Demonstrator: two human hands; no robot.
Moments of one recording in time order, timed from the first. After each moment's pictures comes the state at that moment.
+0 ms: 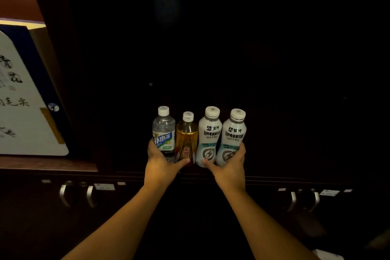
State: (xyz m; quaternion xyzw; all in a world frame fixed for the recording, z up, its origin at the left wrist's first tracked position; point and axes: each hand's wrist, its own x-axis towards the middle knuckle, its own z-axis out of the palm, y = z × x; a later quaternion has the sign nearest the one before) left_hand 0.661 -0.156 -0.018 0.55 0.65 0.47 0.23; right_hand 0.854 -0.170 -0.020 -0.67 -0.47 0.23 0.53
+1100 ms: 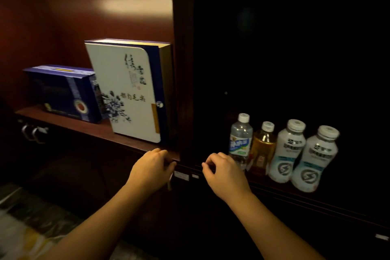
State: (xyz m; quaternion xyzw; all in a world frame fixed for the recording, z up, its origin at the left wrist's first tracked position) left_hand 0.458 -0.270 0.046 0.65 0.73 0.22 -0.01; right_hand 0.679 -0.218 0.039 -0.46 -0.83 0.11 0.29
